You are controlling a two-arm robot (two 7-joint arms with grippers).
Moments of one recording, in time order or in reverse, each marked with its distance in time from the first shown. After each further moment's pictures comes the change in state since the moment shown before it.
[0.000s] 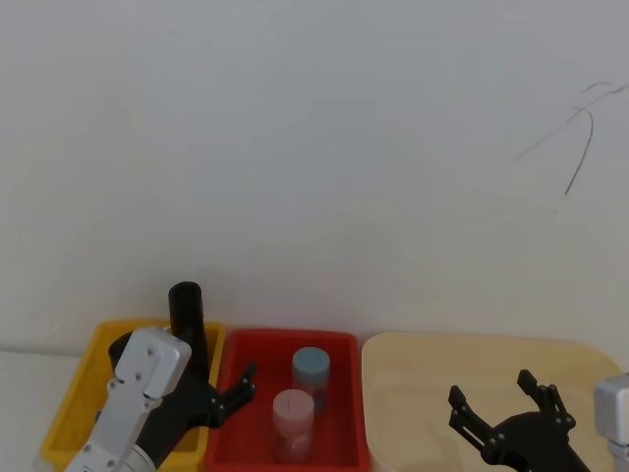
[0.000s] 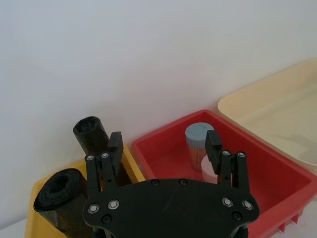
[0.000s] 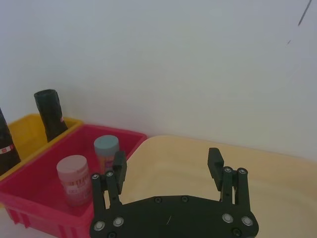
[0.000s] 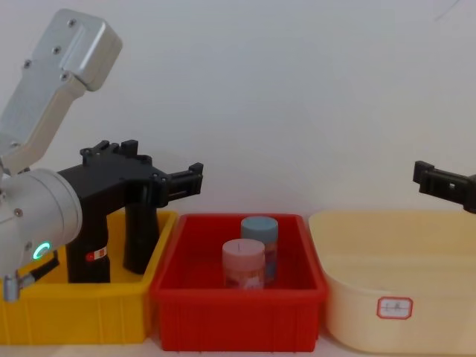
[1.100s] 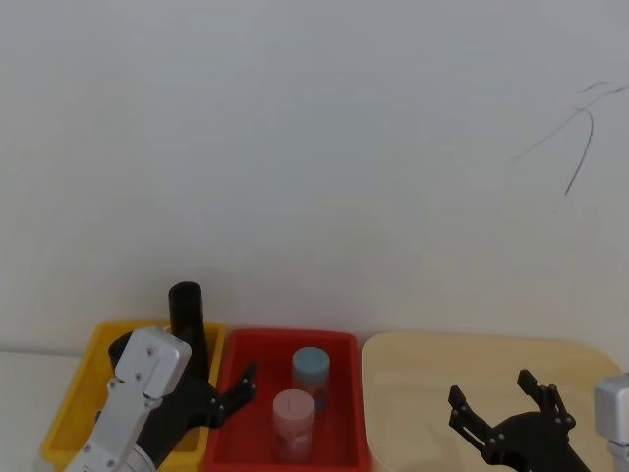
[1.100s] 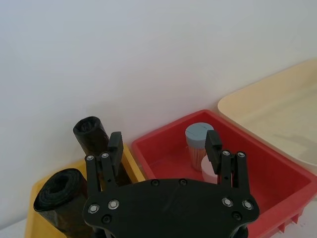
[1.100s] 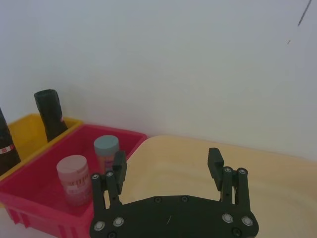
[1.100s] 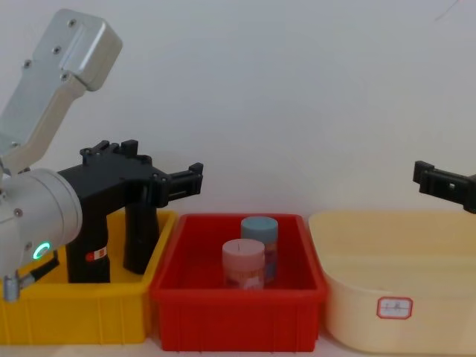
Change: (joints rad) left arm 0.000 0.000 0.000 0.000 0.000 0.000 0.000; right arm 0.000 0.000 0.000 0.000 0.000 0.000 0.000
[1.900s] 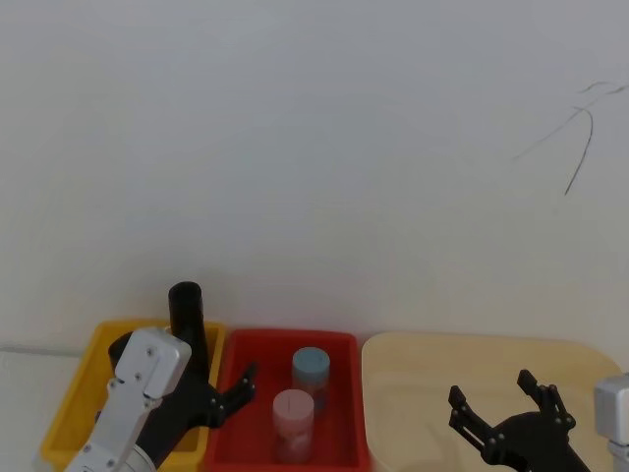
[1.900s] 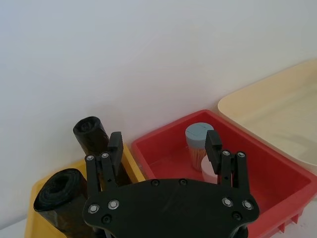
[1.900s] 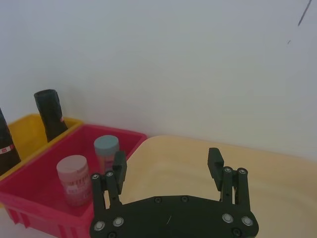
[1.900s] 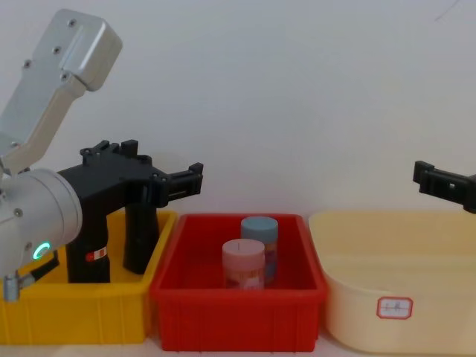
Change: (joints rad) left arm 0.000 0.000 0.000 0.000 0.000 0.000 0.000; right arm 0.000 0.000 0.000 0.000 0.000 0.000 0.000
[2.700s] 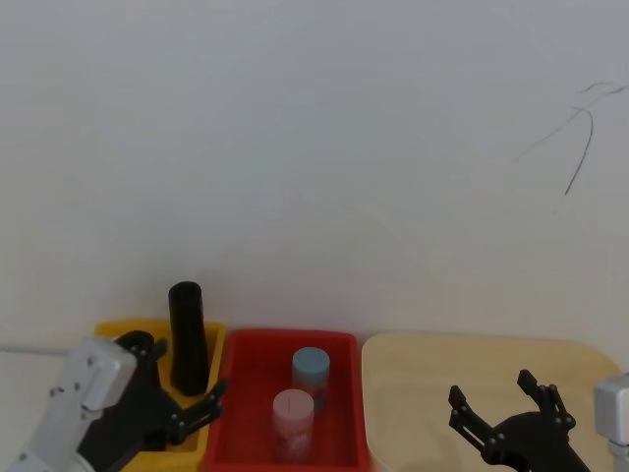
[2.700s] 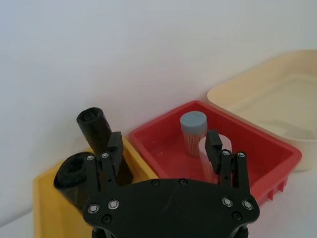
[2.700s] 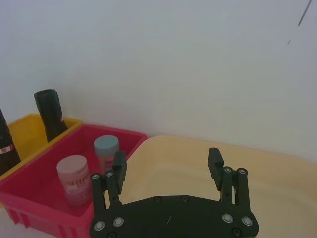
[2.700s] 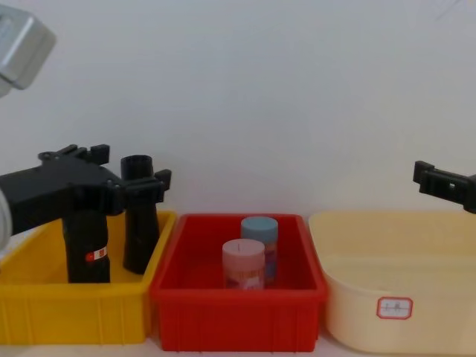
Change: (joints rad) left arm 0.058 0.107 -0.075 -0.040 -0.100 -0.038 -0.154; right arm 0.000 0.000 0.000 0.000 0.000 0.000 0.000
